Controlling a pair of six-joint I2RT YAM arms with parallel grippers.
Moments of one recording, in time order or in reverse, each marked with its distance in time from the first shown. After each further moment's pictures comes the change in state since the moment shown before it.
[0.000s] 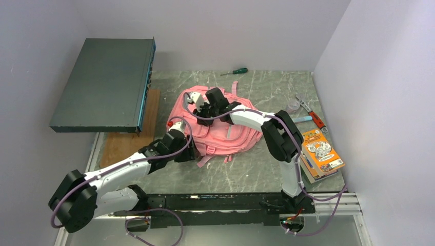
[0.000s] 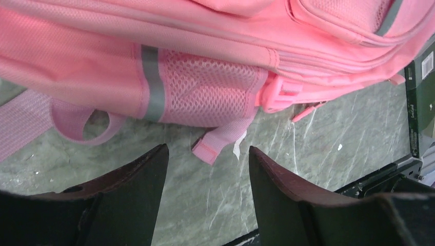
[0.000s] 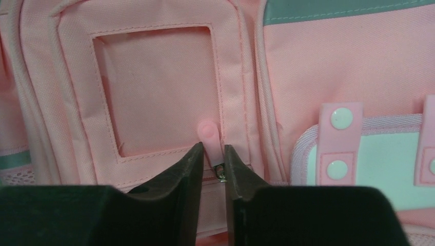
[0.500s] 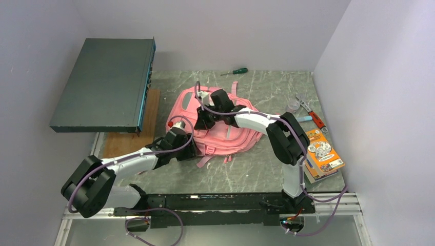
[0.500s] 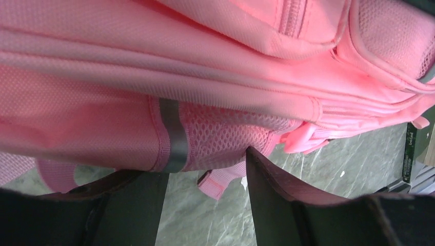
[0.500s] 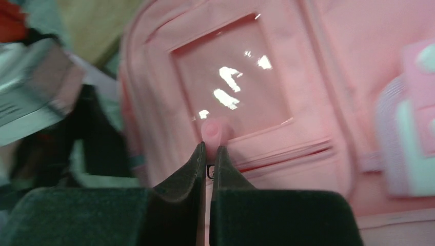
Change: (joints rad) left arm 0.075 0.189 -0.027 0.178 0.066 -0.051; right arm -0.013 -0.060 -0.087 0.076 -0.134 0.380
